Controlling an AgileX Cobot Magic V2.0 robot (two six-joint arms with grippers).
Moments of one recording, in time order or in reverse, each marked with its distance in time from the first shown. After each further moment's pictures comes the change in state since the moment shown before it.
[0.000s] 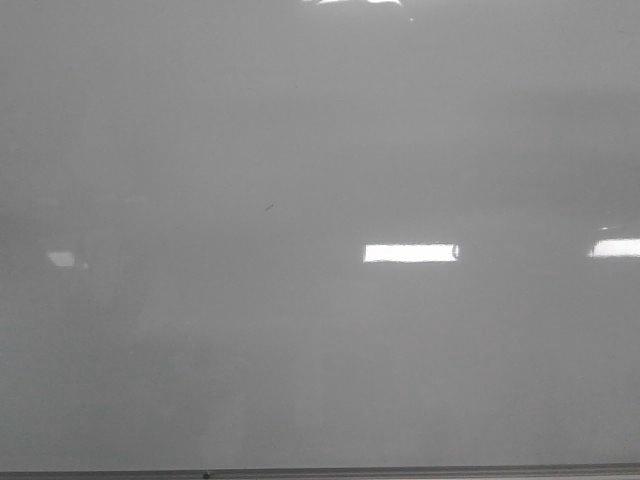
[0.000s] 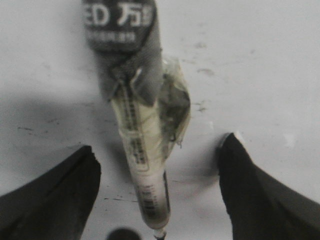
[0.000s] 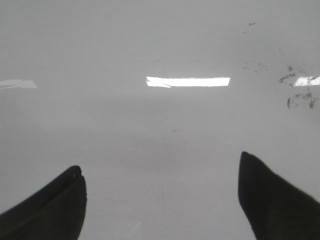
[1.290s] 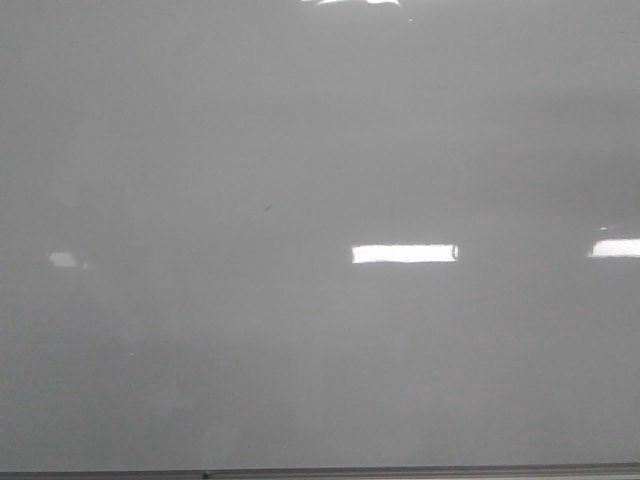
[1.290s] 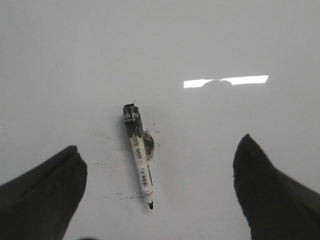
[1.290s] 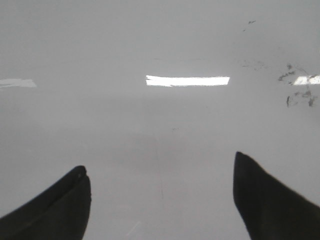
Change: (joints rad) left arm -0.053 -1.046 0.247 0.055 0.285 0.026; right arm 0.000 0.000 0.004 0.000 0.000 0.000
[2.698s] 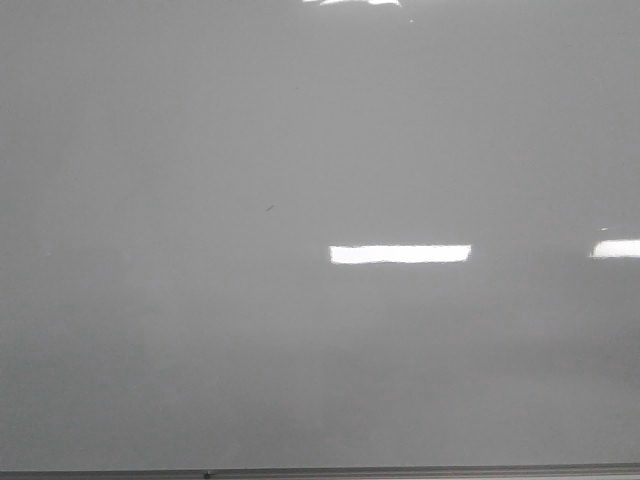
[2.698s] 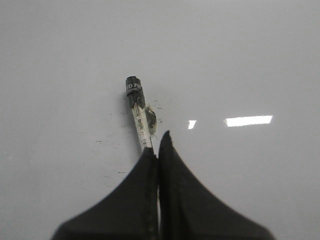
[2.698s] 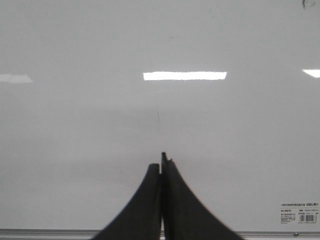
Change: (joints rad) left arm 0.000 -0.427 0.405 0.025 -0.169 0.000; right arm 0.000 -0.374 0.484 0.000 -0.119 0.000
